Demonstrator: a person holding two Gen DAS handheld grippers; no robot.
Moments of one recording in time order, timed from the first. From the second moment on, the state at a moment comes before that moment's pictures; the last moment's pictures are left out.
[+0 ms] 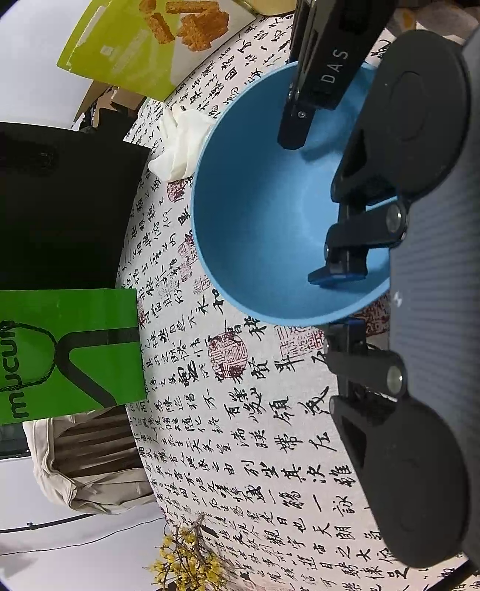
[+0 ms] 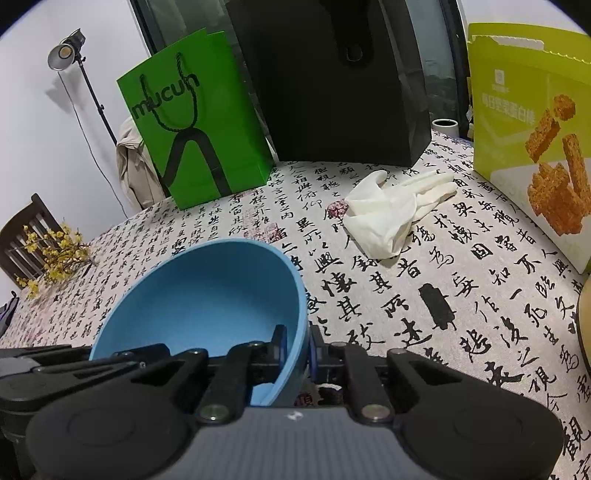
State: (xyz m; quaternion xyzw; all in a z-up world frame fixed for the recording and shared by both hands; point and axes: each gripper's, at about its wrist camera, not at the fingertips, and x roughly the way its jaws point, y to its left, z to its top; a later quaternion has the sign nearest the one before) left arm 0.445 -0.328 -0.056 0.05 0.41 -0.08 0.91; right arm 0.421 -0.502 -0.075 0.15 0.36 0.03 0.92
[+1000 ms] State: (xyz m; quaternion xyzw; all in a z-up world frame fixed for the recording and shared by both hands) left arm 0.430 -0.332 -0.037 0.06 0.39 -0.09 0.92; right arm 0.413 -0.503 -0.068 0.15 0.34 0.02 0.93
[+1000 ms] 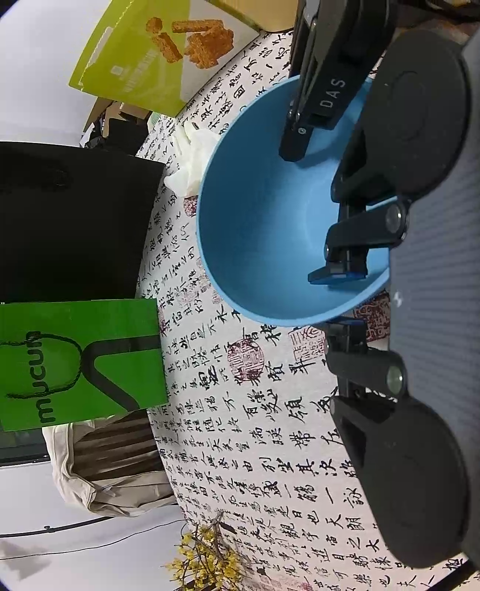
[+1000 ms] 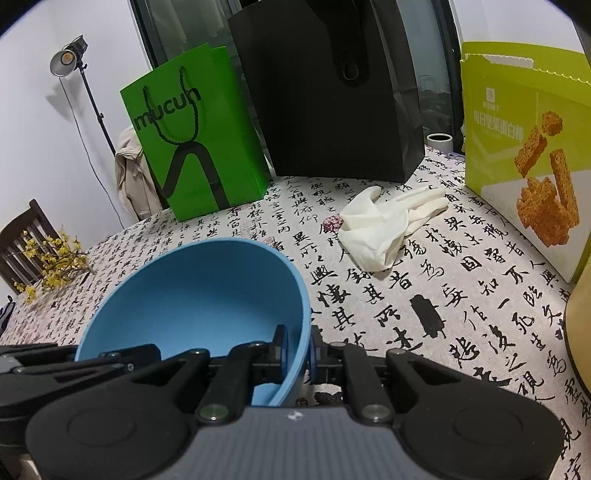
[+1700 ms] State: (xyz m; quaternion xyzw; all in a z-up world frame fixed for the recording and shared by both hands) left arm 0.419 -0.320 -0.024 0.06 0.37 -0.08 0.92; right arm 0.405 -0.491 -0.064 0.13 0.33 0.04 0.93
